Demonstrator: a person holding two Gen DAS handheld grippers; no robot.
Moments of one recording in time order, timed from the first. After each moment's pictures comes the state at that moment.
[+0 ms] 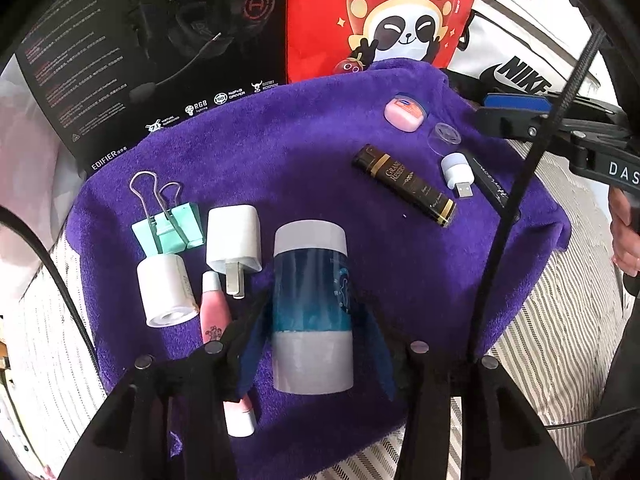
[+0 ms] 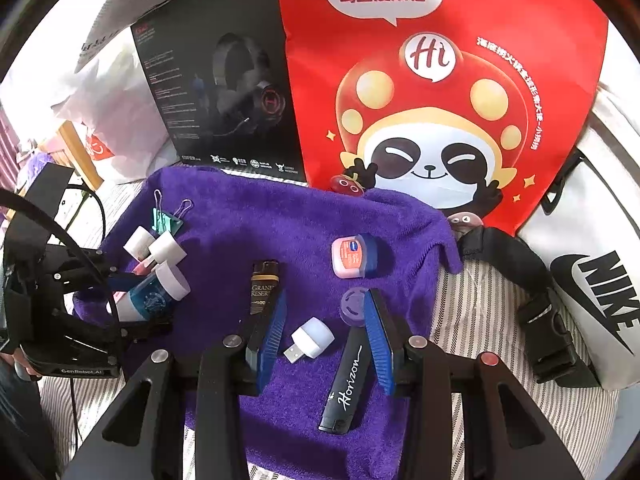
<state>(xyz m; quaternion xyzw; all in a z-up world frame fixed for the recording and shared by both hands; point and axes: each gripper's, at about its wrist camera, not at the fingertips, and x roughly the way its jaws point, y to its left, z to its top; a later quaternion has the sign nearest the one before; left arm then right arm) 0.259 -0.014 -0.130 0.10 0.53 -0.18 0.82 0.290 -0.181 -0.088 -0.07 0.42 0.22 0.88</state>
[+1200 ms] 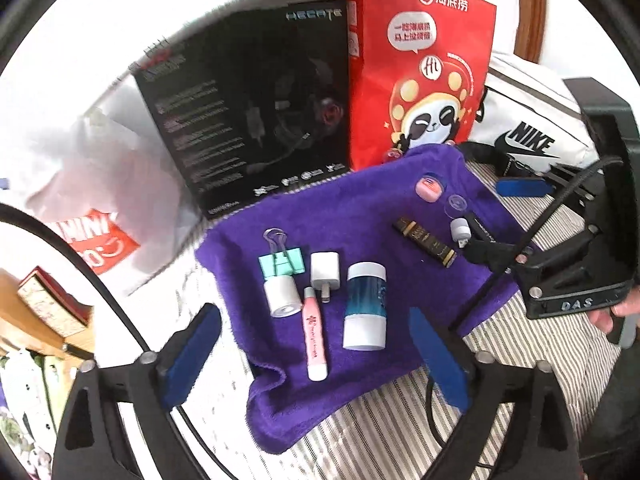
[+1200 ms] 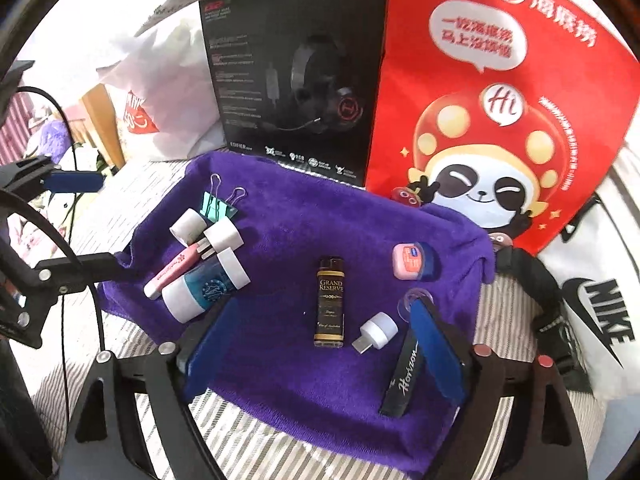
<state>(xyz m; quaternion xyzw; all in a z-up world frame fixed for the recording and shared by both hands) 0.208 0.021 -0.030 0.11 0.45 -0.09 0.88 0.250 -0.137 -0.068 -0.11 0.41 0.23 0.87</state>
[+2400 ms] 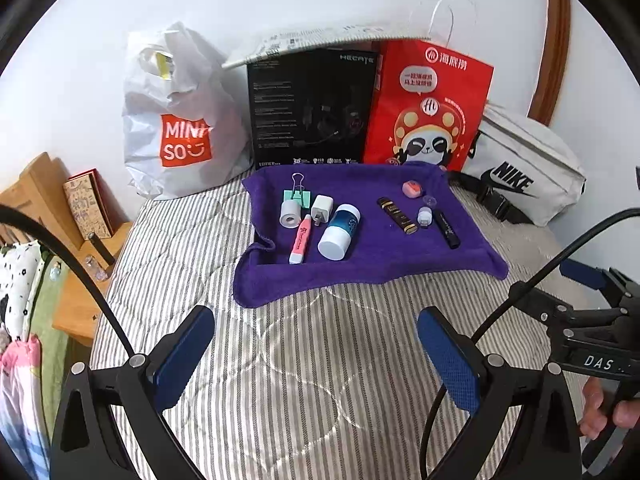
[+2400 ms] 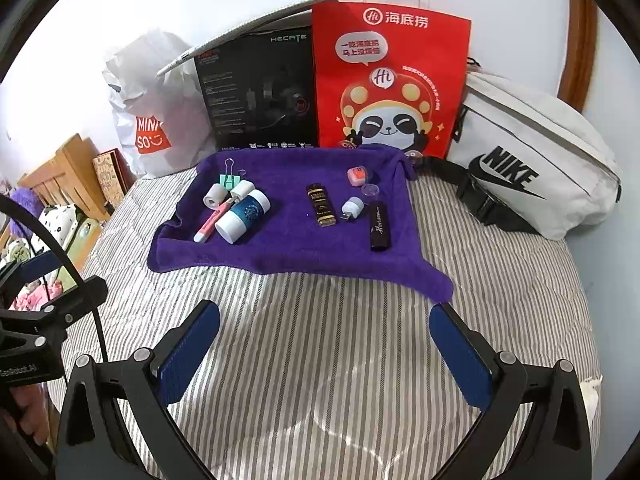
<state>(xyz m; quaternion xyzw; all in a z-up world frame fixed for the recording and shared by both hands) 0.037 0.022 -0.008 -0.01 0.40 0.00 0.92 0.076 -0.184 -0.032 -0.02 0.40 0.12 0.91</state>
